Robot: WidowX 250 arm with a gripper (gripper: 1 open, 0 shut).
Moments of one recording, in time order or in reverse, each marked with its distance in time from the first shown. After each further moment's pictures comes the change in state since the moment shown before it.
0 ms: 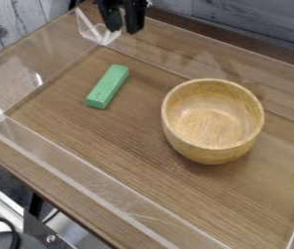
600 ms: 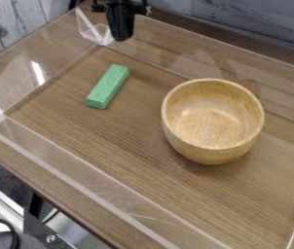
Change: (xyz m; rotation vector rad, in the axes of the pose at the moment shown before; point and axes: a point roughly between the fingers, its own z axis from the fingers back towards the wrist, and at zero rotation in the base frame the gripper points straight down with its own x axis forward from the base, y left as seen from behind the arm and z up) arm 0.004 0.009 -0.025 -0.022 0.121 0.022
